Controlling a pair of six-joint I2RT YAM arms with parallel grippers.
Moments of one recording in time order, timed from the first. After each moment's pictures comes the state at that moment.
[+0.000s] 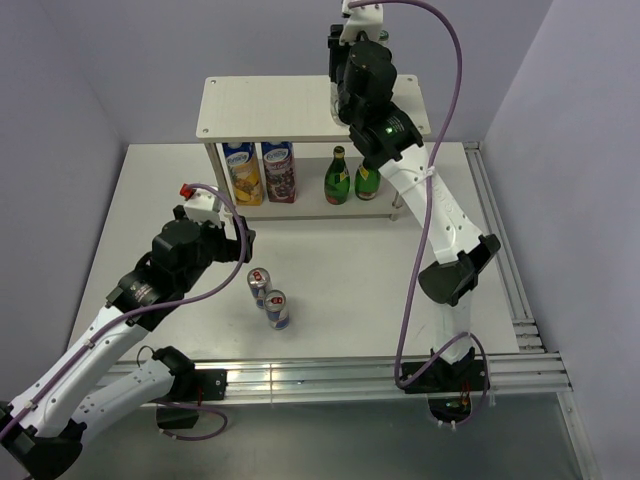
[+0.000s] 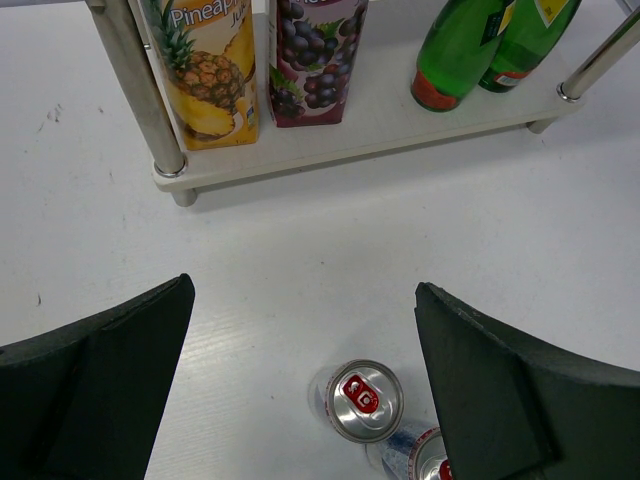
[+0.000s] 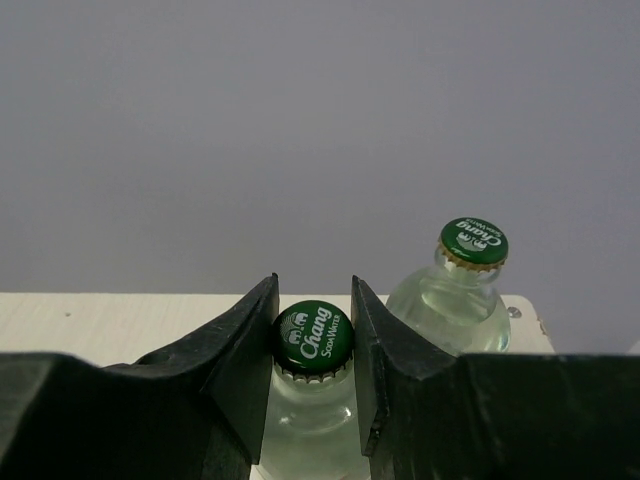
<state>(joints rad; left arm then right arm) -0.63 0.79 0.88 -0.40 -0.29 -0.24 0.63 1.95 2.43 -0.27 0.62 -0.12</state>
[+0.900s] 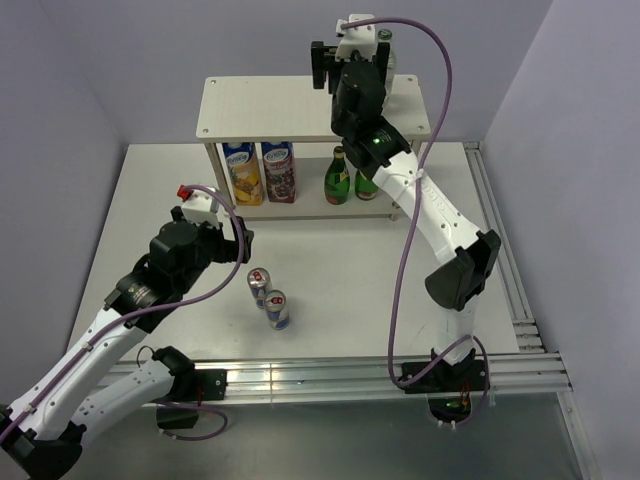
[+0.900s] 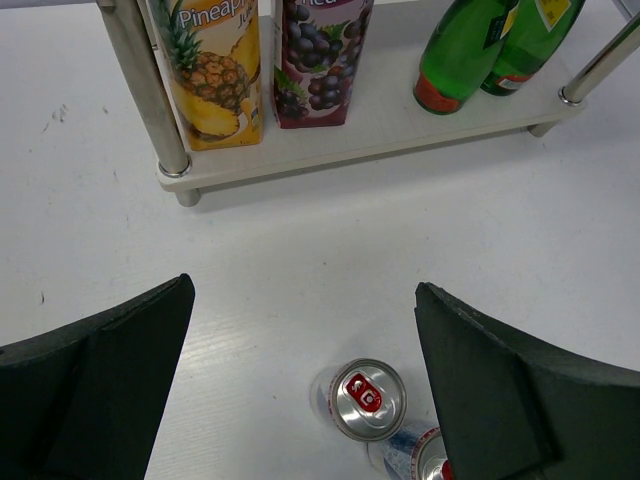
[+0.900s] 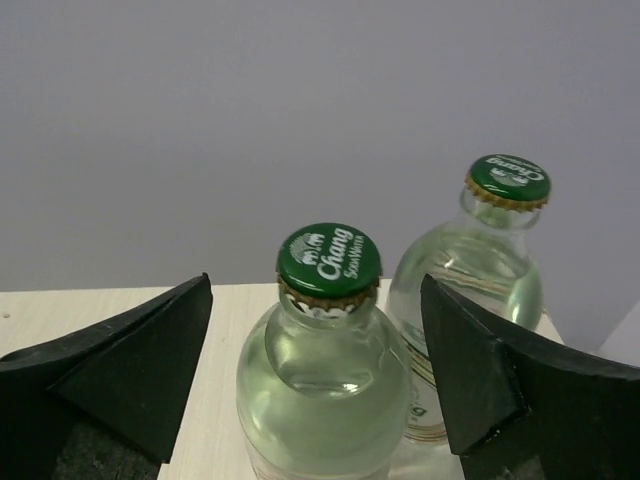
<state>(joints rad) -0.63 0.78 0.87 -0.40 -0.29 -0.24 0.62 1.91 2.17 -0.03 0.69 -0.17</state>
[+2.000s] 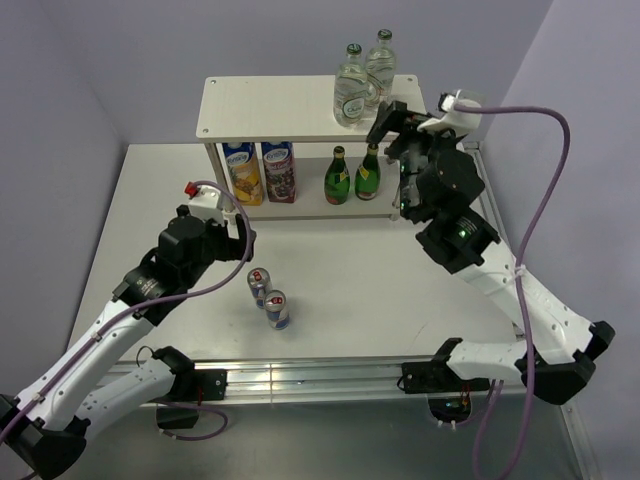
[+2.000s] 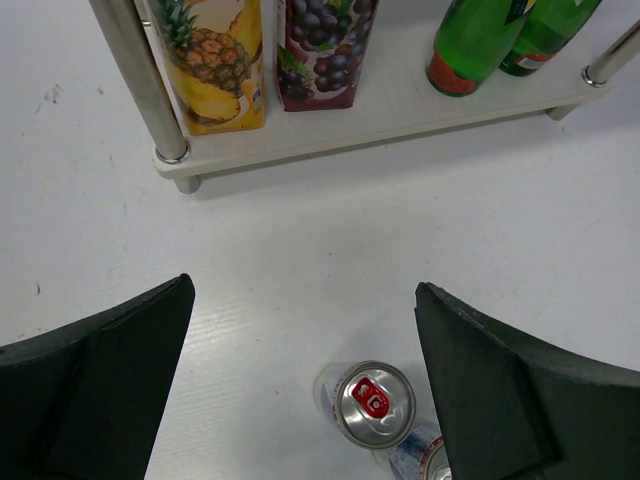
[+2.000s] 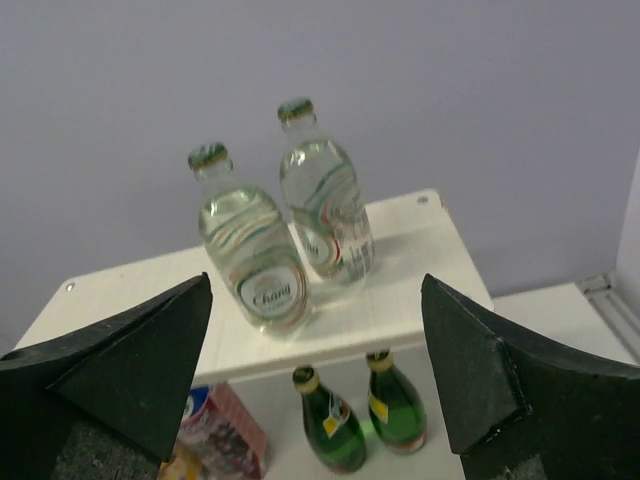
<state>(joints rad) -0.61 0.83 0.87 -0.40 -0.27 -0.24 0.77 1.20 1.48 0.10 0.84 0.00</state>
